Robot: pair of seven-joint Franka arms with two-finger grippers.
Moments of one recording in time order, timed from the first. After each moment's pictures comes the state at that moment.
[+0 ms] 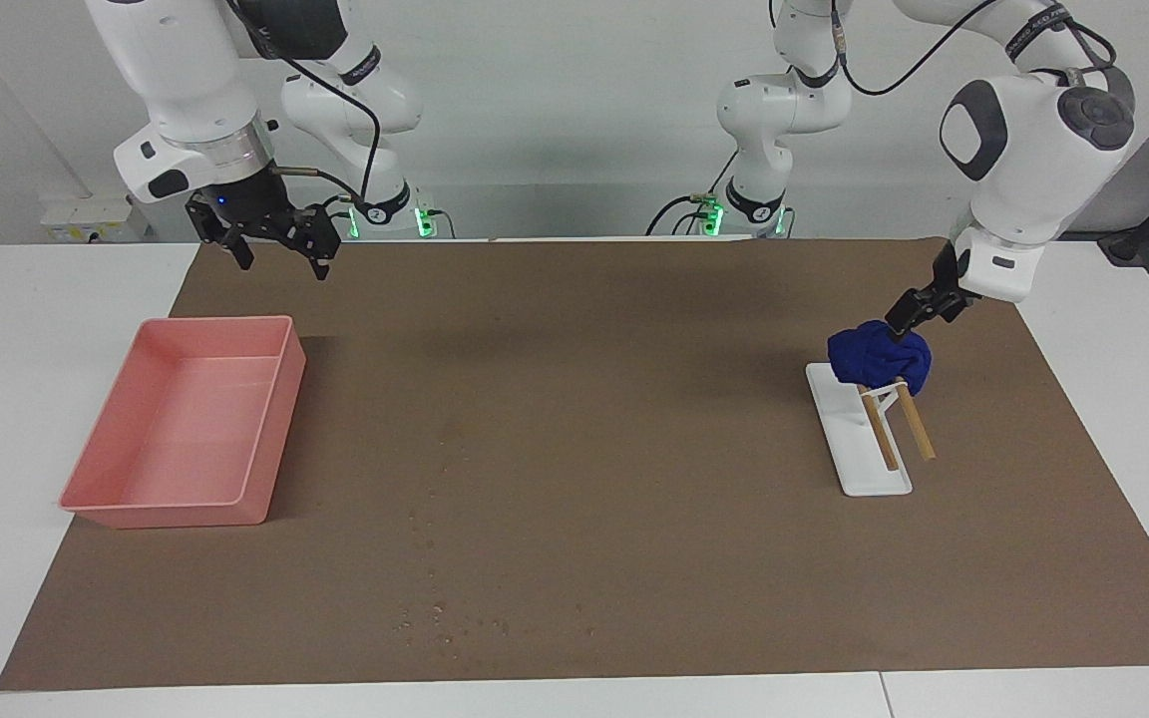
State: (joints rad) left arm 0.01 0.00 0.01 -1.88 0.01 1.84 -0.29; right arm -0.03 -0.01 0.12 -1.58 -0.03 1.53 0.27
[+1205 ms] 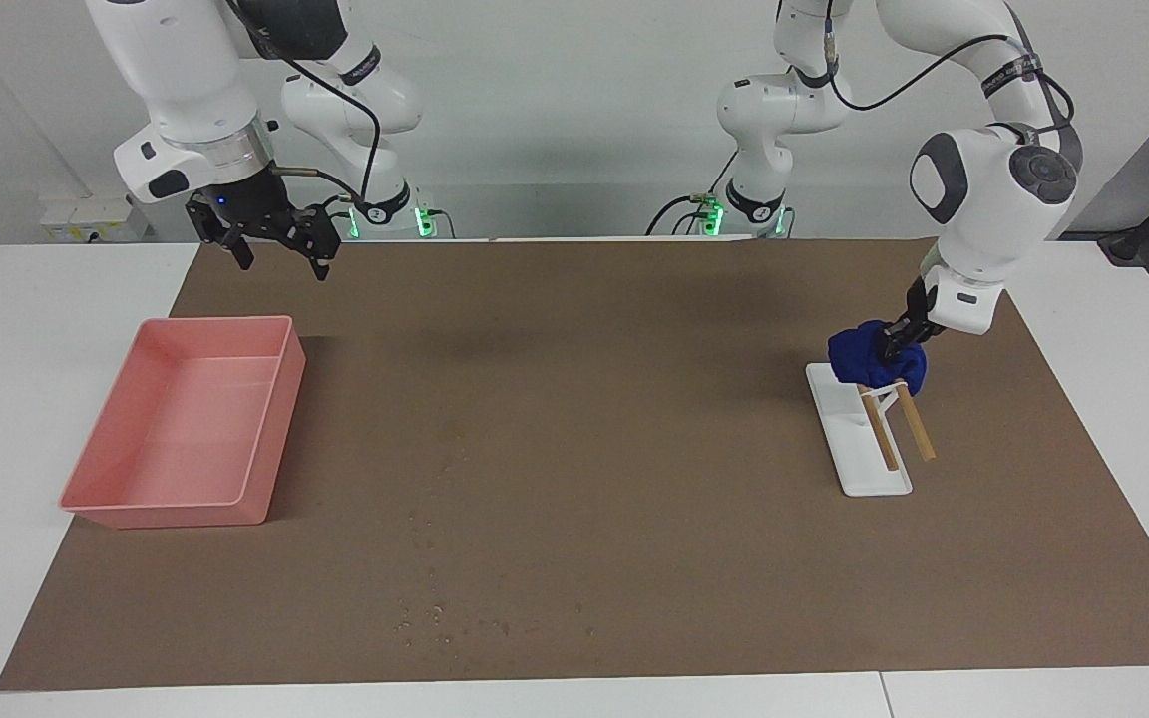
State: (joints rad) left arm 0.01 0.00 0.02 -2.03 0.01 2.00 -0.29; right arm -0.03 -0.01 0.12 -1.58 -0.03 1.53 0.27
